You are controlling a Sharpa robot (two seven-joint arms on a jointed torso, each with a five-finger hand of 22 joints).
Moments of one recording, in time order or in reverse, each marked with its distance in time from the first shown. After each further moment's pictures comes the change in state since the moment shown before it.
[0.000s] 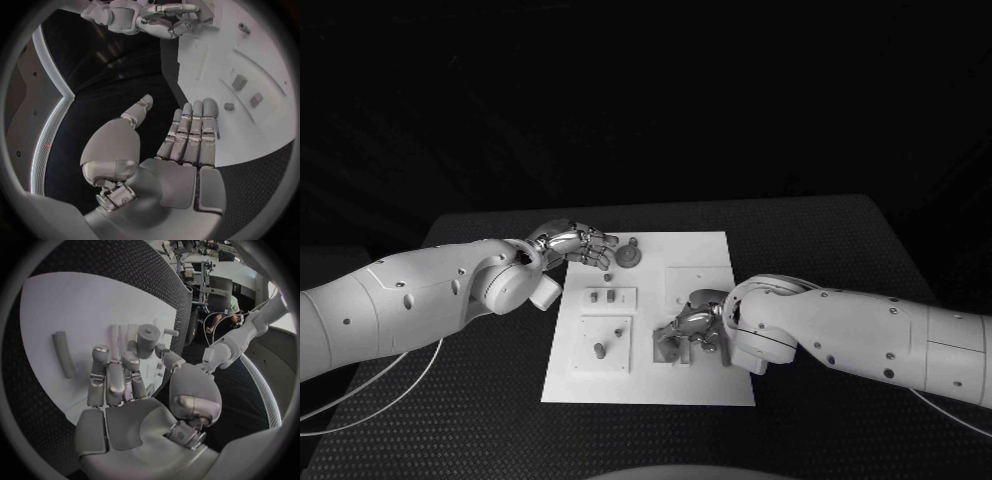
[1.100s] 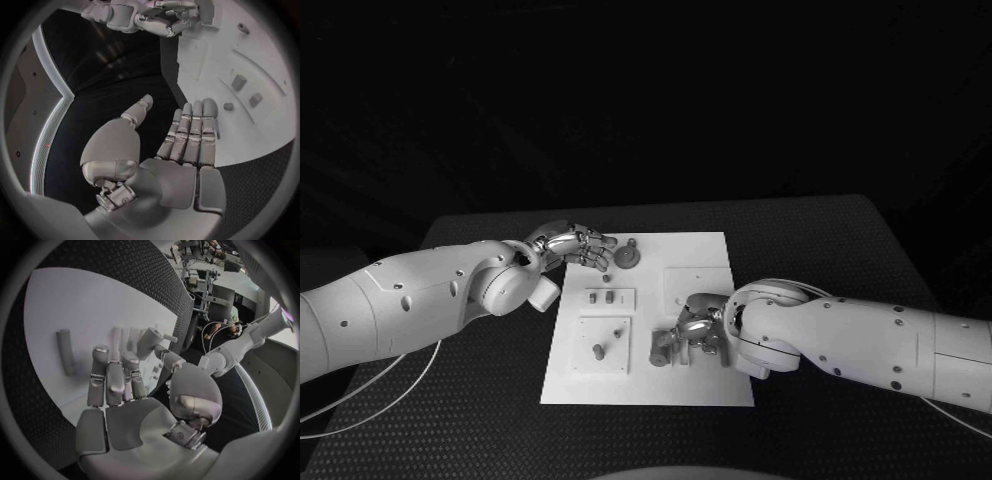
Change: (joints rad) left arm 0.000 0.000 0.000 0.000 -0.001 0.002 -0.004; left_hand 0.000 0.000 0.000 0.000 0.000 0.000 0.000 0.000 -0.002 0.000 0.000 0.000 -0.001 0.000 0.000 0.000 0.002 0.000 0.000 0.000 0.000 -0.002; right arm -0.008 -0.031 -0.002 0.044 -0.104 0.000 0.038; right_hand 0.017 -0.070 0.027 0.004 0.000 -0.003 -0.001 -0.002 0.011 -0.007 0.000 0.000 -0.010 -0.014 0.000 0.000 -0.009 0.002 -0.003 0.001 0.006 0.000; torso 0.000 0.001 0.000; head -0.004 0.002
